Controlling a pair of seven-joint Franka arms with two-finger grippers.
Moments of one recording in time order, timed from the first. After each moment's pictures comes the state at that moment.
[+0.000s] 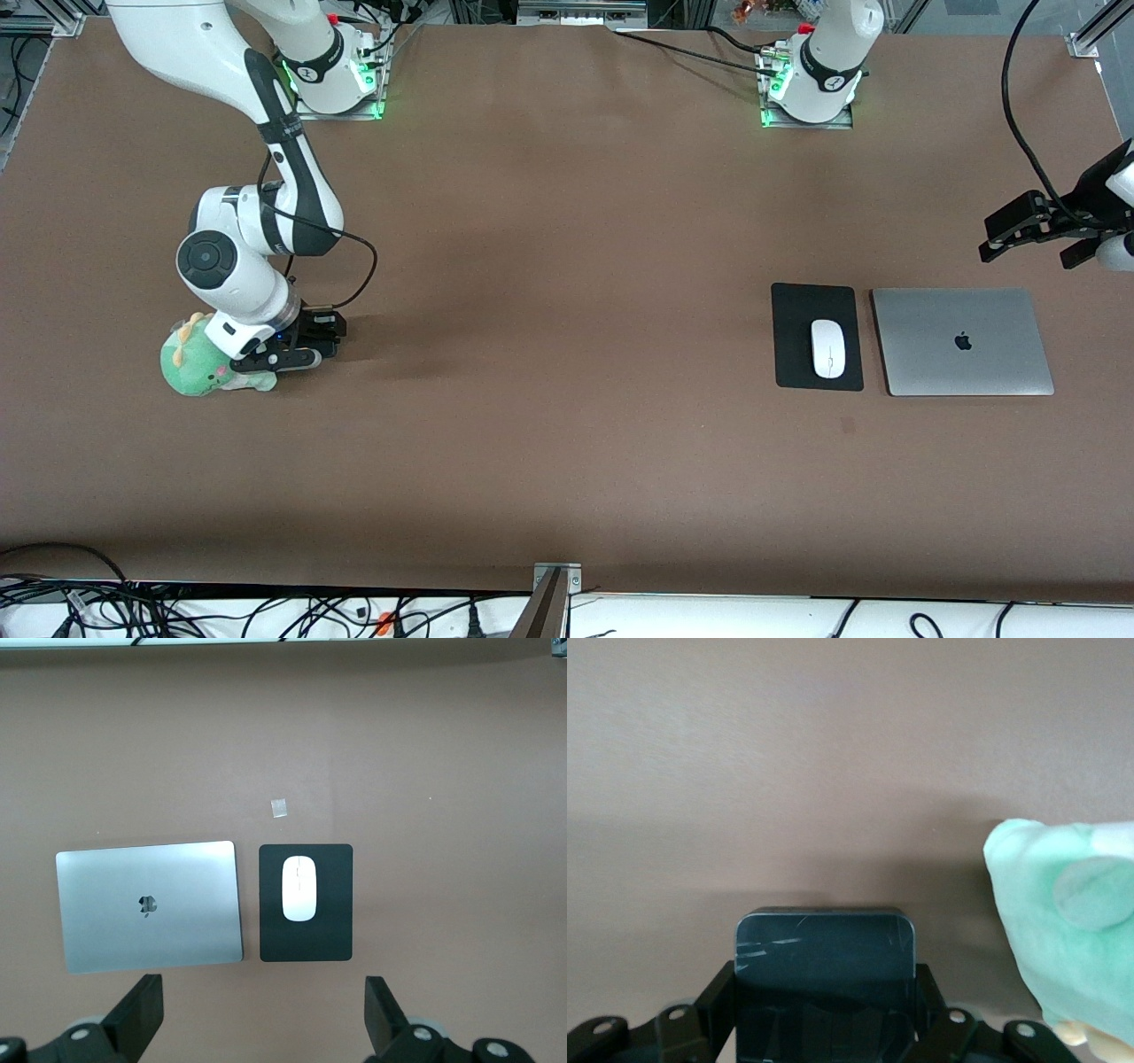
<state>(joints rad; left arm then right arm) -0.03 0.07 0.05 -1.51 -0.04 1.64 0.06 0.43 0.45 -0.30 -2.06 0.08 2.52 -0.01</state>
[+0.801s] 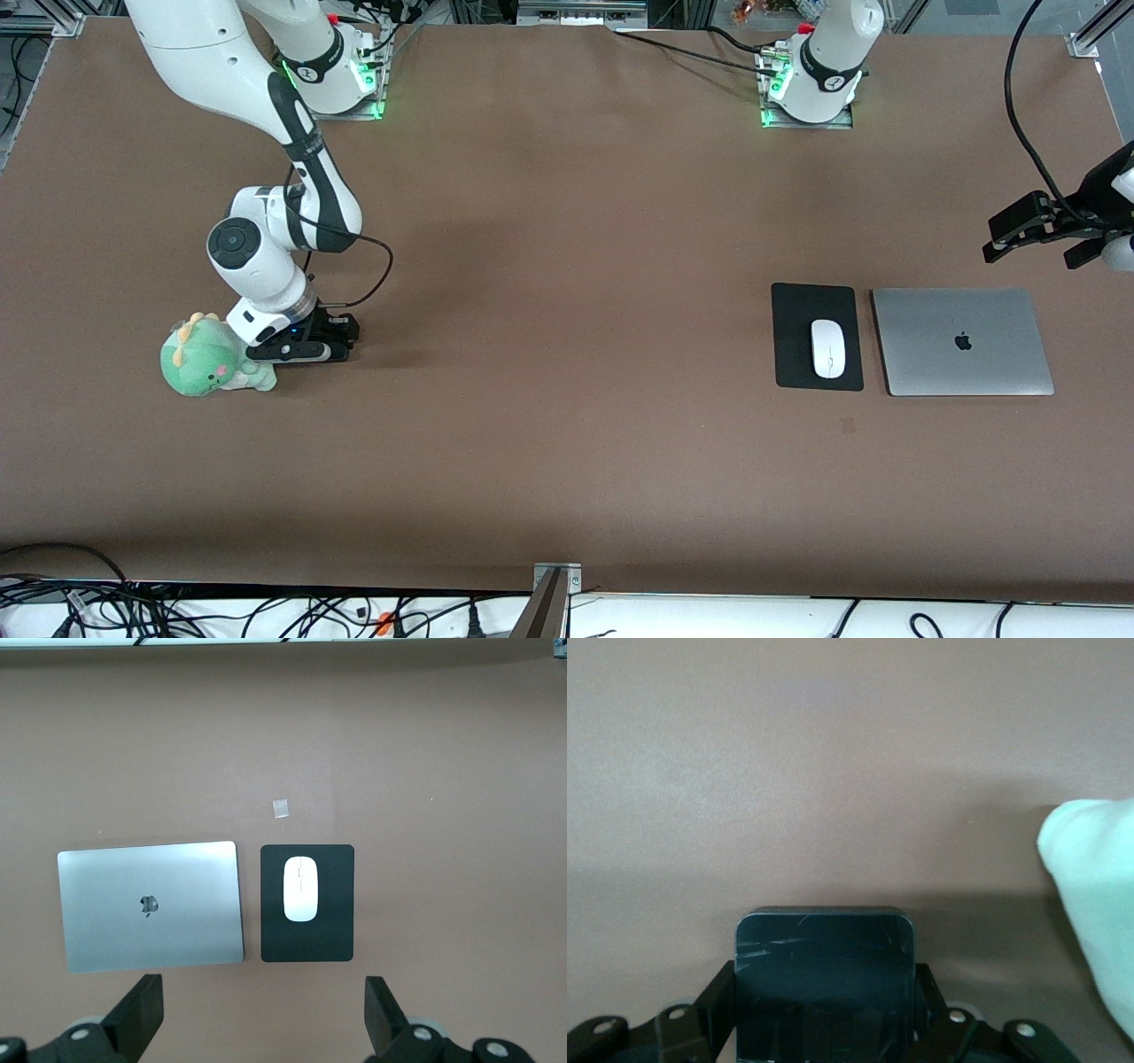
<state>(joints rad) -0.03 0.08 0.05 -1.51 -0.04 1.64 0.06 0.43 0.51 -0.26 -2.16 0.16 2.78 -0.01</state>
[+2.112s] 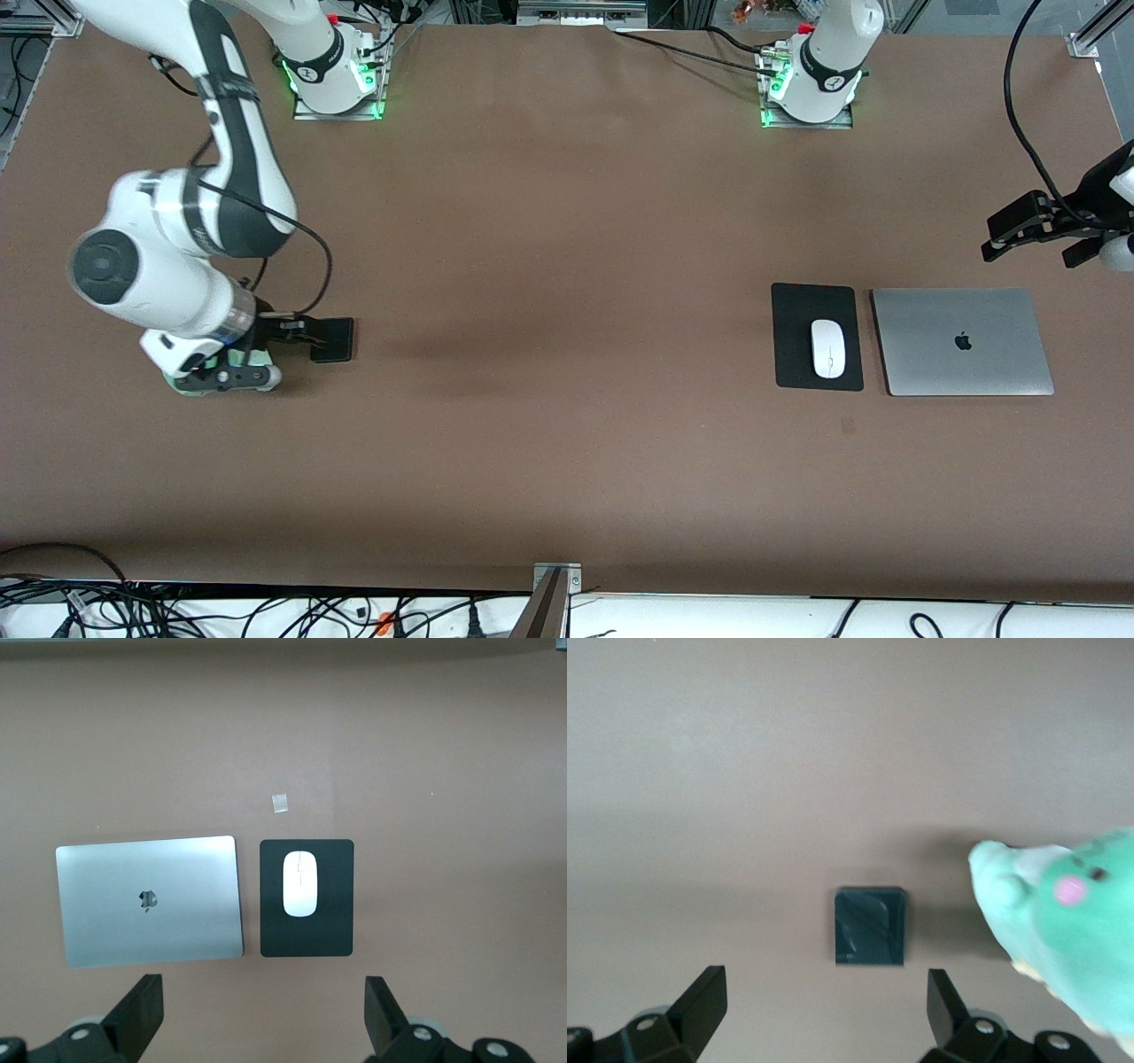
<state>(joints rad) -0.03 0.08 0.05 -1.51 -0.04 1.63 0.06 0.43 0.40 -0.34 -1.62 0.18 1.92 -0.02</state>
